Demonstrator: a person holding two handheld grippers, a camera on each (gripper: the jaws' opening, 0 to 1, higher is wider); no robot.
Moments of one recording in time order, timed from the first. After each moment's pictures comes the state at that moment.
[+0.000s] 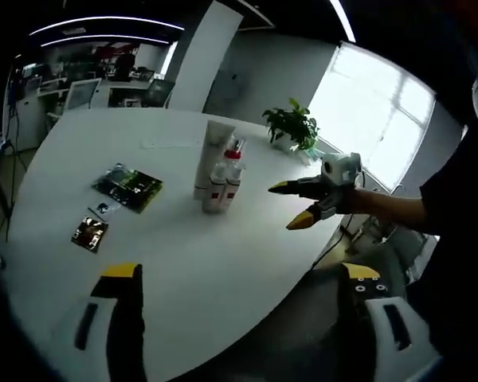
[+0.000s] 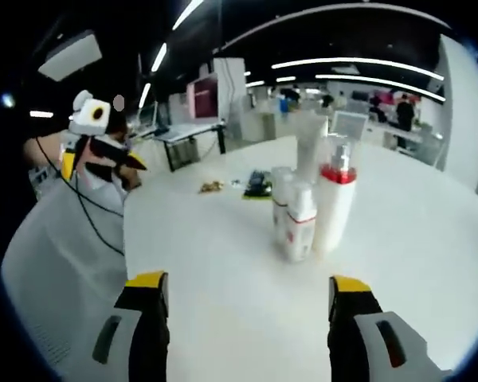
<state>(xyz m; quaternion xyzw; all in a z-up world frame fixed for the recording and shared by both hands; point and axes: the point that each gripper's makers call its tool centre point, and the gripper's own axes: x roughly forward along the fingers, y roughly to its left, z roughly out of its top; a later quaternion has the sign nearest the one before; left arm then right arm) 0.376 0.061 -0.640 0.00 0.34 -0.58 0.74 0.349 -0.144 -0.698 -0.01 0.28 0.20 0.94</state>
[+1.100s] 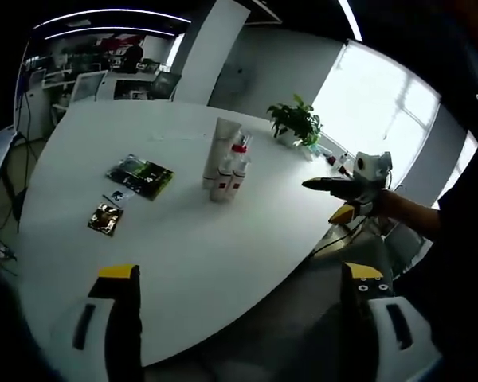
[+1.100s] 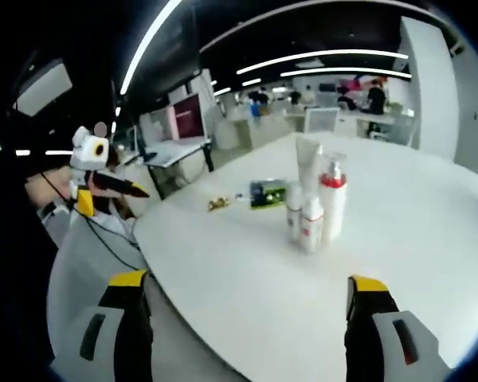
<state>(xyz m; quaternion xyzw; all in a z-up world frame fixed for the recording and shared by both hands) 0.373 0.101 -0.629 0.01 0.36 -0.57 0.74 0.296 -0.111 -0.652 0.06 0.29 0.13 0.95</state>
